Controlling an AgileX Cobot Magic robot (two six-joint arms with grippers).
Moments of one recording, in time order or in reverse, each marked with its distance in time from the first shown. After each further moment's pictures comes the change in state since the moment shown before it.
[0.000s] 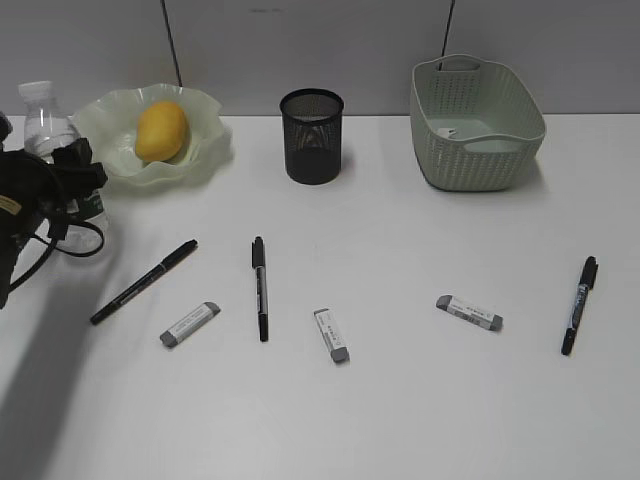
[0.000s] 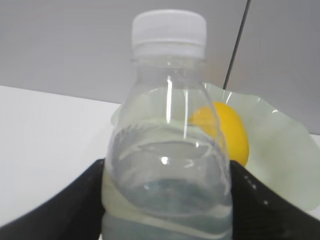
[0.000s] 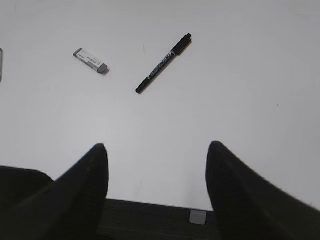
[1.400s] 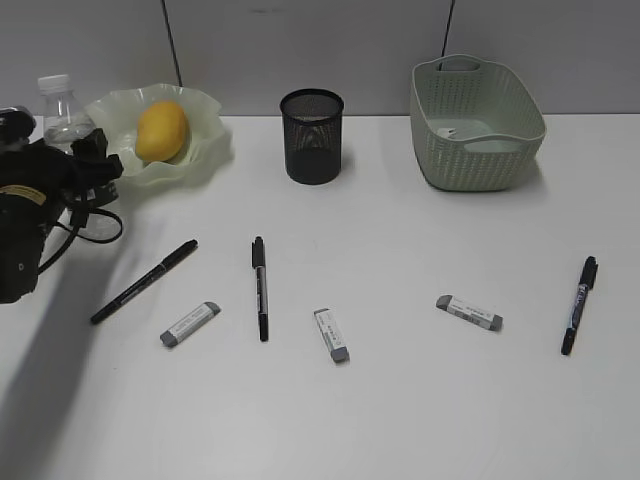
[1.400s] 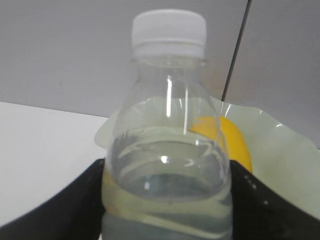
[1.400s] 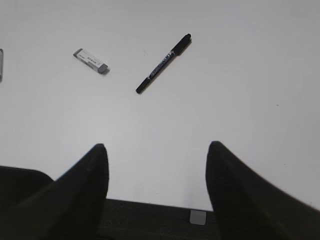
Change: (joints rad) left arm 0.009 0.128 -0.135 0.023 -0.032 -0.003; right arm 0.000 0.000 0.000 0.000 -0.001 0.000
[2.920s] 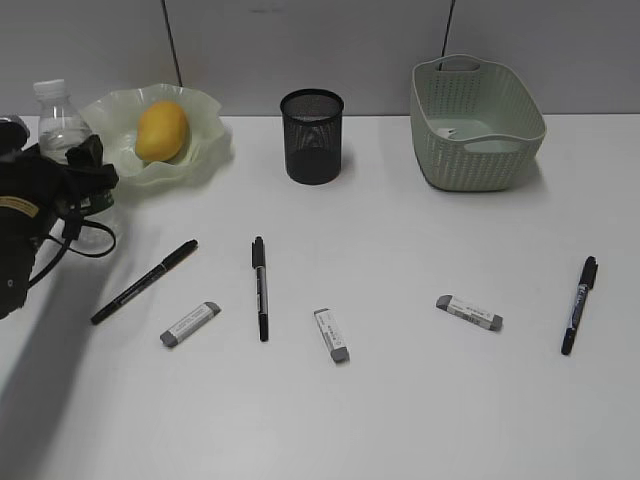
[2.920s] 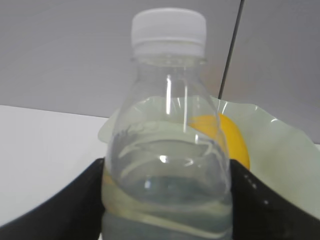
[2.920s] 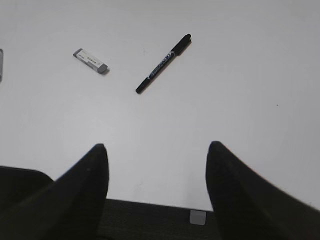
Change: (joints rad) left arm 0.010 0.000 0.055 0.033 -0.061 0.003; right arm 0.000 0.000 0.000 -0.001 0.000 0.000
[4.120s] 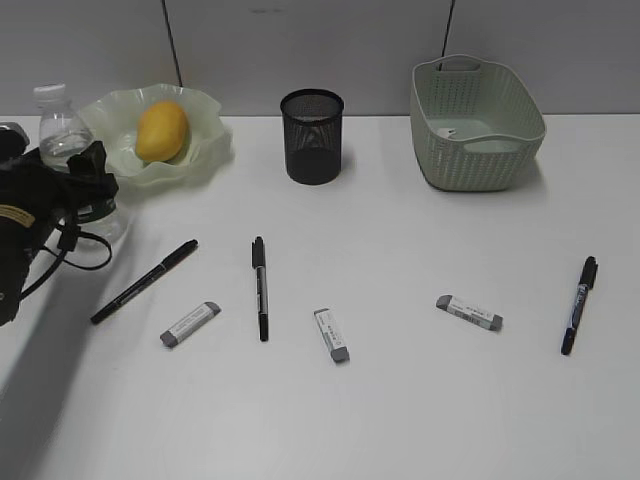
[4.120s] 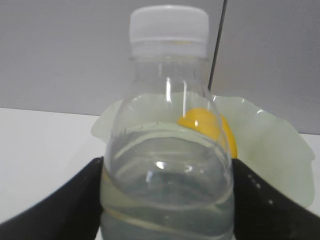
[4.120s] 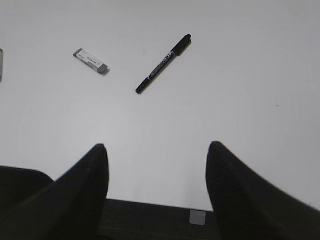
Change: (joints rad) left arm 0.000 -0.012 0.050 0.038 -0.033 0.003; right arm 0.000 0.000 0.000 -0.001 -0.001 -0.001
